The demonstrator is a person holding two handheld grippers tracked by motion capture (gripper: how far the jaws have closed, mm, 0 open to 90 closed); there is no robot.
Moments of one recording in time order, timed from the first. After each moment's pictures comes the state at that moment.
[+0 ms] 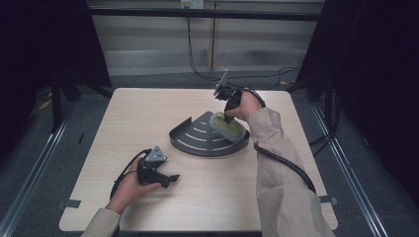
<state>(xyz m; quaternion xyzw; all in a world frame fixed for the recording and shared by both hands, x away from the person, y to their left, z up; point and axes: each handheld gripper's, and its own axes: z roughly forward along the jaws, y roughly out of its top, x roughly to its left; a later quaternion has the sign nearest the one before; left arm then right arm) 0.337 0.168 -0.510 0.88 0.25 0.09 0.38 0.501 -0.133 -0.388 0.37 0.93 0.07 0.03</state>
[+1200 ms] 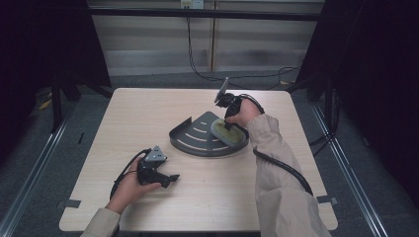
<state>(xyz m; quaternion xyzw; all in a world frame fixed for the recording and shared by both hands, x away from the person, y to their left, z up) 0.337 0.169 -0.509 0.88 0.25 0.09 0.38 0.499 -0.136 -0.417 0.37 0.93 0.06 0.01</state>
